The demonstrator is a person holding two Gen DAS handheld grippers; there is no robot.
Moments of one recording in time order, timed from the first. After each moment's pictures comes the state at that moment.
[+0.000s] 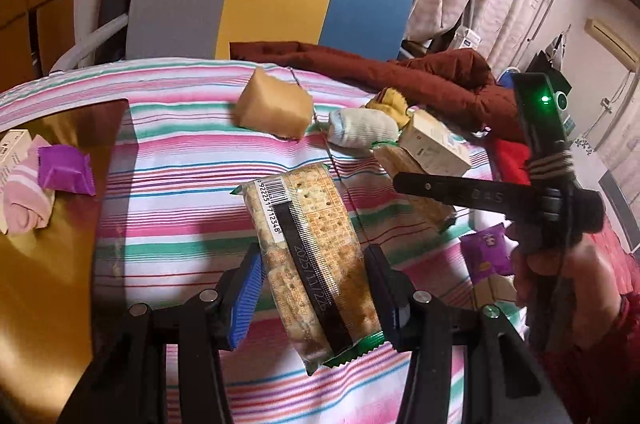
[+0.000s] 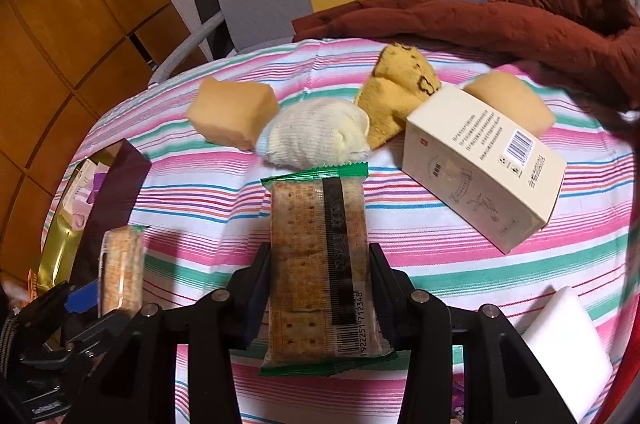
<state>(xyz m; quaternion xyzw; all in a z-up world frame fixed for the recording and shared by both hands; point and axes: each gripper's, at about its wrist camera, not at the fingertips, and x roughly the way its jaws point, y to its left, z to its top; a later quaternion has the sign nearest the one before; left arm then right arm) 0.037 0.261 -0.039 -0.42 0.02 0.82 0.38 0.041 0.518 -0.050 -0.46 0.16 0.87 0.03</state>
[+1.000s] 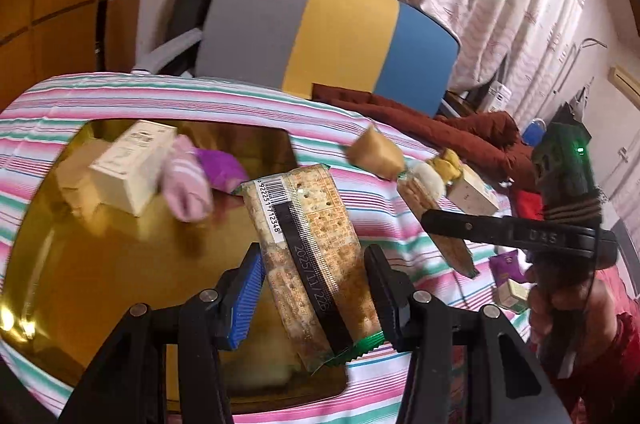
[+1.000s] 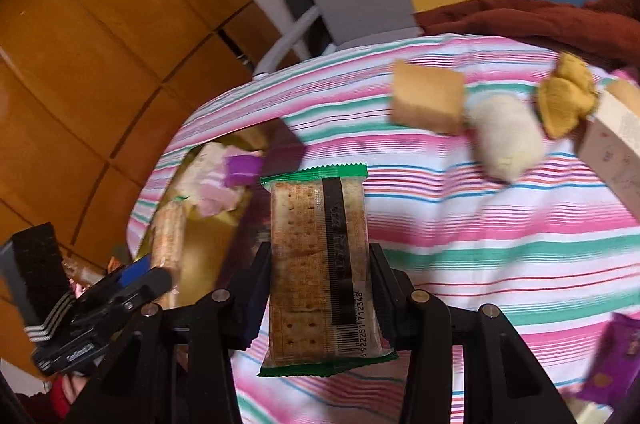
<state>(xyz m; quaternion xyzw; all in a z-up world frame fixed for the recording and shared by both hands) 0.014 0.113 -0.004 -0.40 -0.04 0.86 0.31 0.037 0.388 -0.014 -0.43 0.22 0.86 -0.13</state>
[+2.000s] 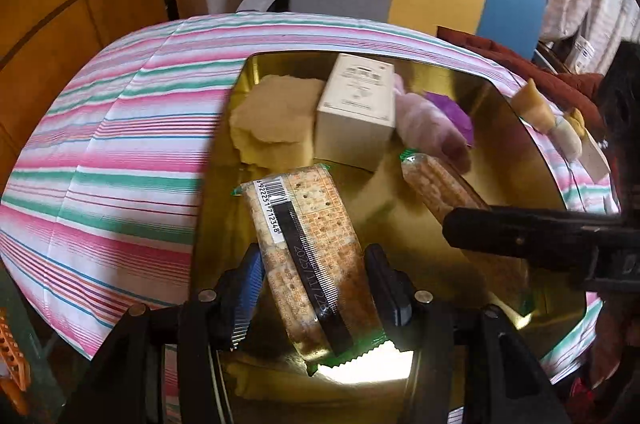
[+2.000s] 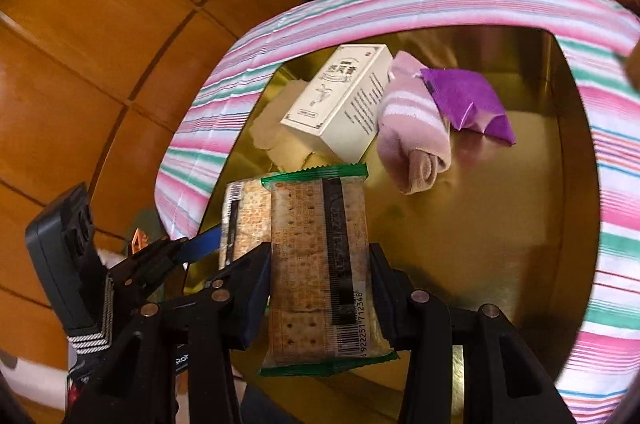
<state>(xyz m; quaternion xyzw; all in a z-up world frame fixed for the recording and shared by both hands) -0.078 -0.010 -0.056 -0.50 0.06 0.84 0.19 -0.054 0.173 -0.055 -0.52 0.23 0.81 -0.17</state>
